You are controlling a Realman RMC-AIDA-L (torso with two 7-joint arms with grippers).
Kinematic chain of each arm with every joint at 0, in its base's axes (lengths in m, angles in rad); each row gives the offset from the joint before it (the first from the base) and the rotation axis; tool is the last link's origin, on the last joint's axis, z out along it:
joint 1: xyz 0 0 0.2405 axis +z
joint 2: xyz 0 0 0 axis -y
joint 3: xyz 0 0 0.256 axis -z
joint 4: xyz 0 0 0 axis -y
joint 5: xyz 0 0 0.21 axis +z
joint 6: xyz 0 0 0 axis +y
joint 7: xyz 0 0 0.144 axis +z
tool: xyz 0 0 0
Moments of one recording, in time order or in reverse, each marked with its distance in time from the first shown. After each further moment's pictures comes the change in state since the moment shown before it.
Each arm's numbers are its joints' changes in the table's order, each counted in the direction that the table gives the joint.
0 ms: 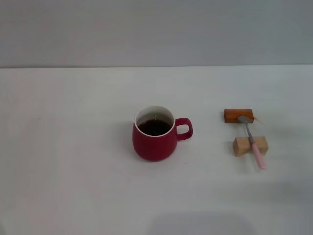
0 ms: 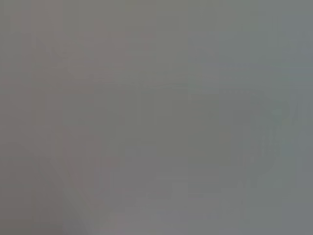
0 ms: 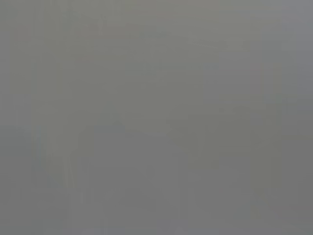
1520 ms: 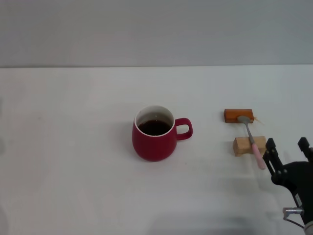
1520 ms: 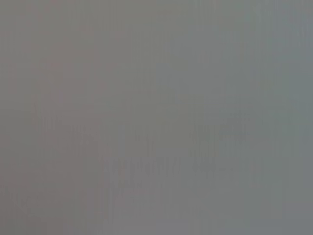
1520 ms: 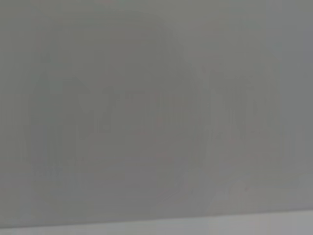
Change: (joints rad) left arm -0.072 -0.025 0.018 -0.053 -0.003 0.001 0.068; right arm -0.319 0.014 0.908 -0.468 0.713 0.143 -0.627
